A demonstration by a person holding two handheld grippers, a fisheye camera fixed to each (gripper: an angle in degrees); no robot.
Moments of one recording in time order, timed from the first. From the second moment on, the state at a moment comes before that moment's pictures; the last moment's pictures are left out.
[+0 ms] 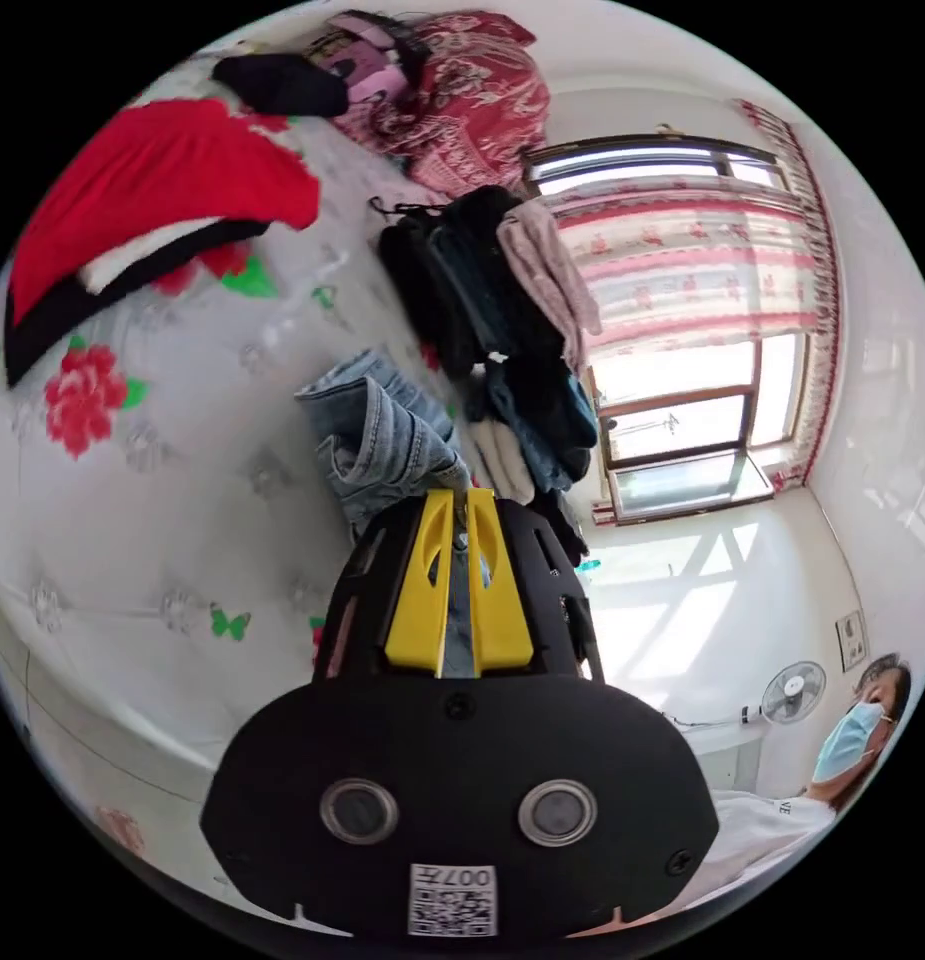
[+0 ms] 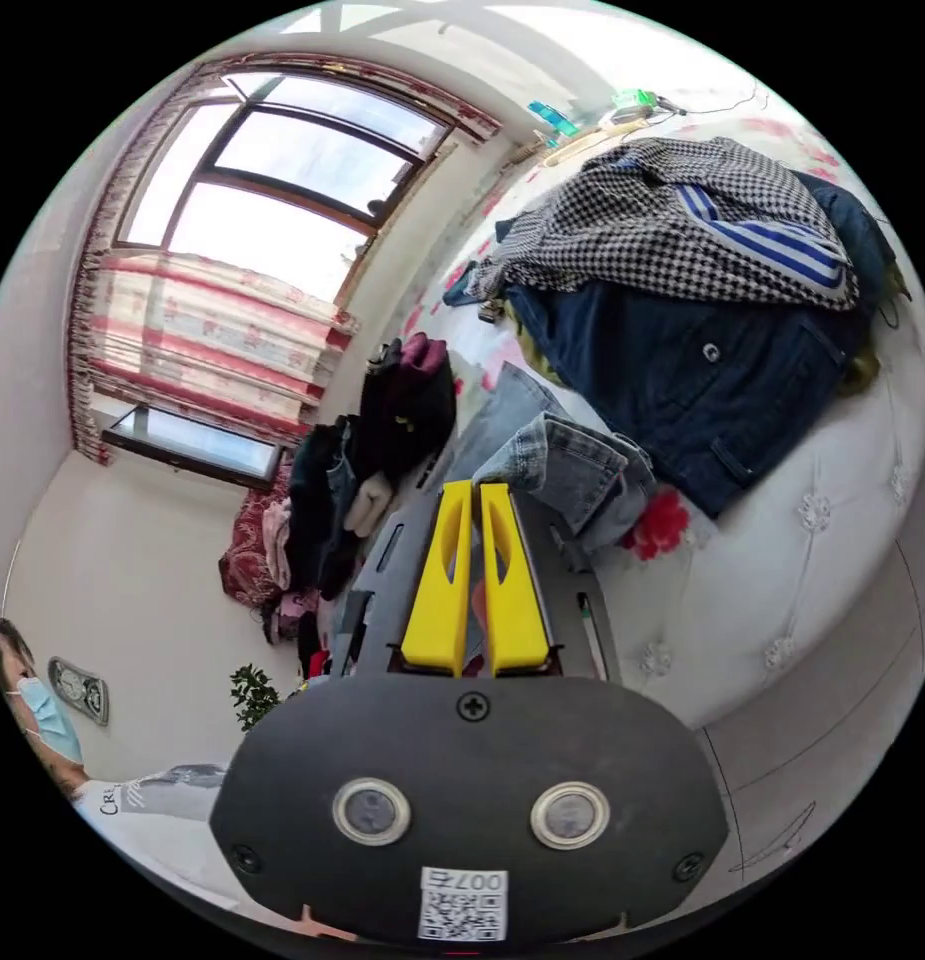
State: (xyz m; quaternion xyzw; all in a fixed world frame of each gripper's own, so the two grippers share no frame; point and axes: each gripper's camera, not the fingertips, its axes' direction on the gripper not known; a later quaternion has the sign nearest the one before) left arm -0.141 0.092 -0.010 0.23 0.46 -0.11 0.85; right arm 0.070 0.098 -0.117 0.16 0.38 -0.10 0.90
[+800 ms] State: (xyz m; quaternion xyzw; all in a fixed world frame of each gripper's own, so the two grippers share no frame) left arm -0.118 0.207 0.082 0.00 0.30 -0.10 0.95; right arm 0.130 0.185 -0.188 0.19 0.46 0.09 0.86
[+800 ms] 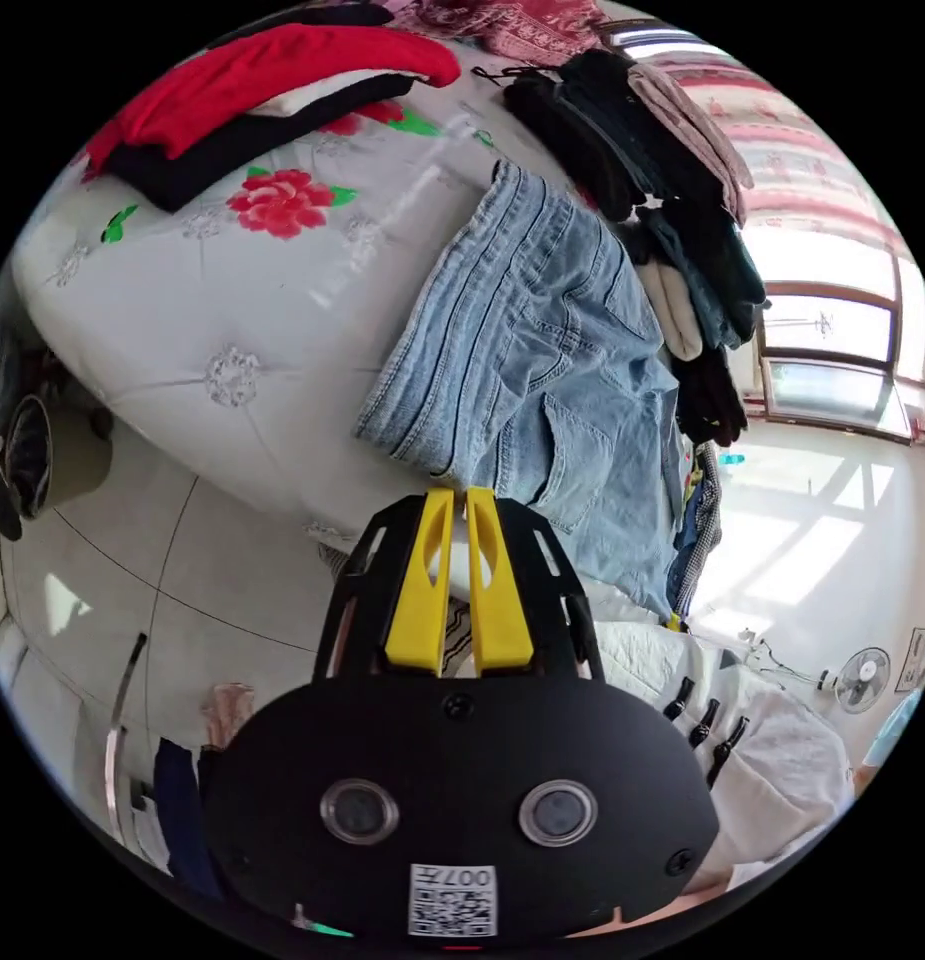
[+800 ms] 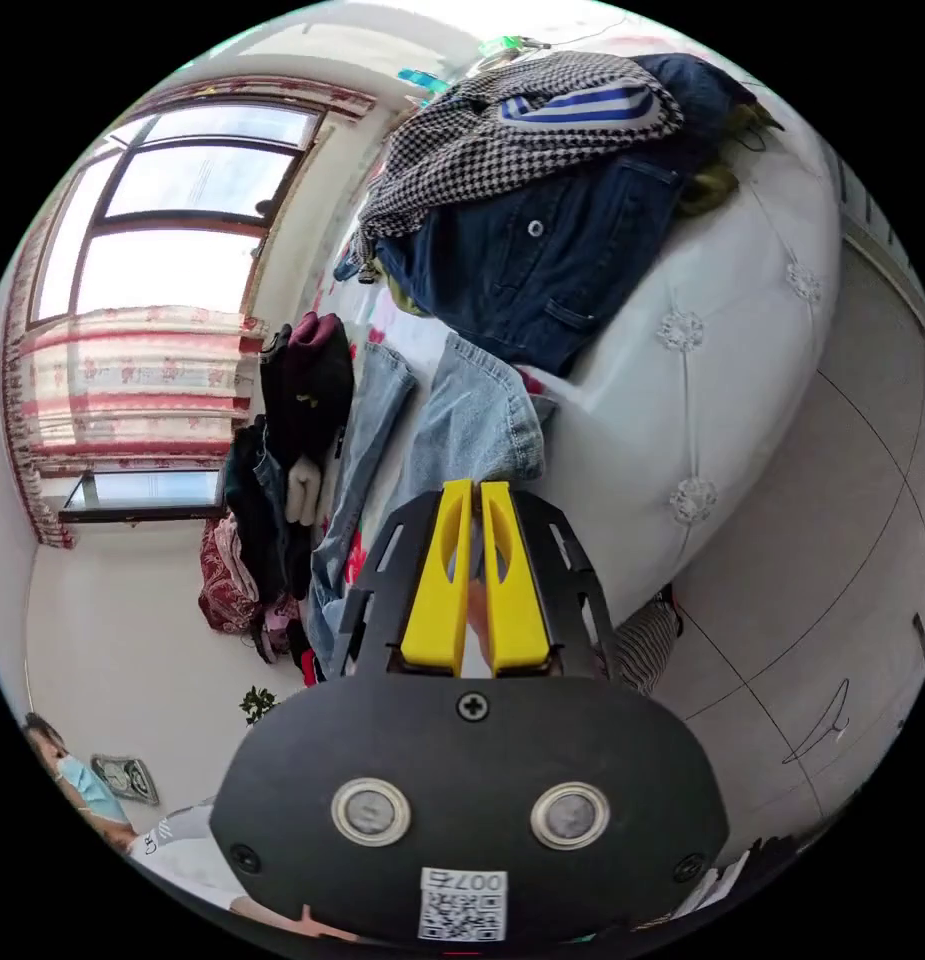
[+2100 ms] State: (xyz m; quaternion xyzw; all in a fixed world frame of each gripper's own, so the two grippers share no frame) left arm -0.006 -0.072 -0.007 0.09 0.17 -0.02 0.98; right arm 0.136 -0.047 0.179 -0.17 0.70 -0.15 0.68
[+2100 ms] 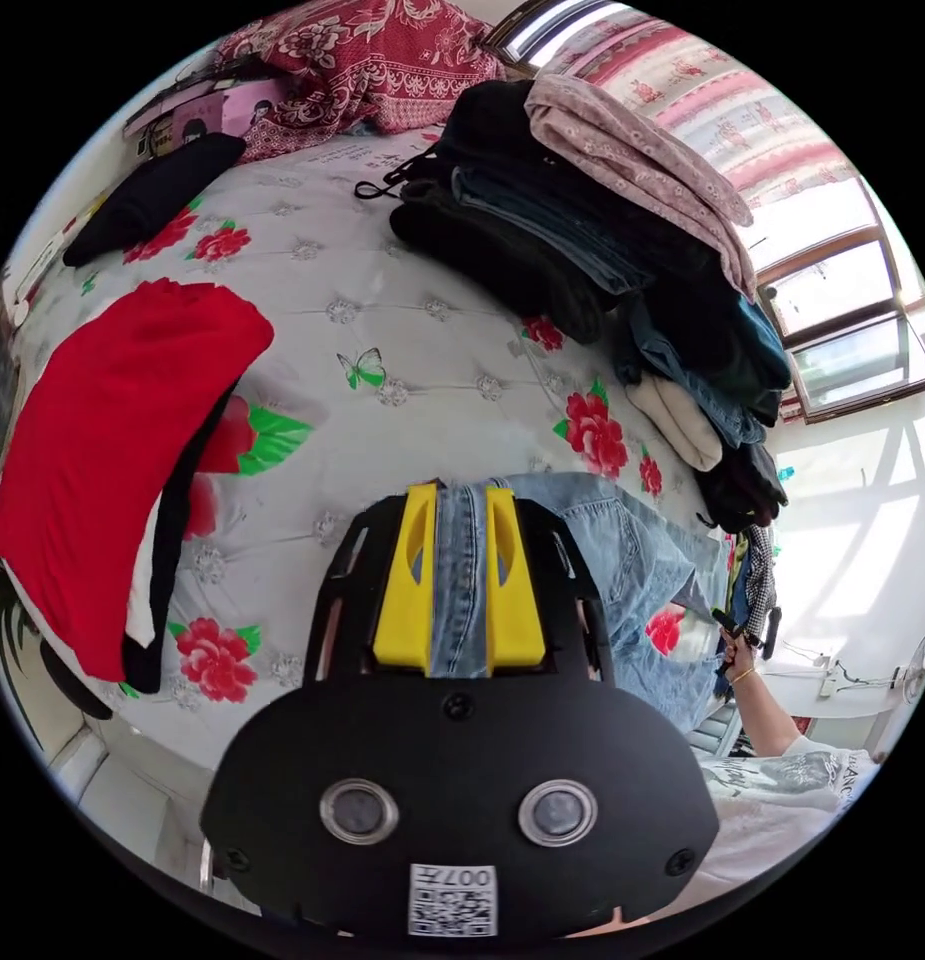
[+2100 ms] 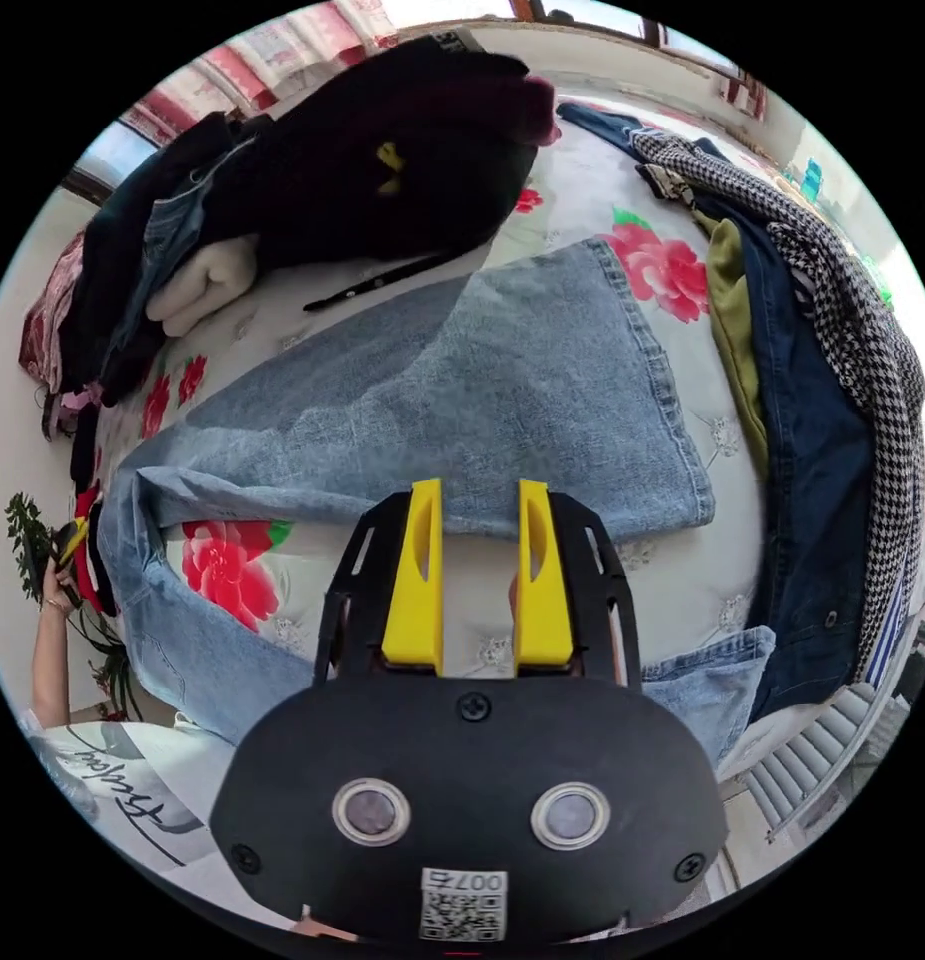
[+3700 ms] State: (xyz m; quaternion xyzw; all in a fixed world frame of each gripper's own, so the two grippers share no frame) left arm 0.084 -0.126 0.047 -0.03 0.01 0.24 0.97; right arm -0.006 0.028 0.099 0.02 0.53 -0.23 0.82
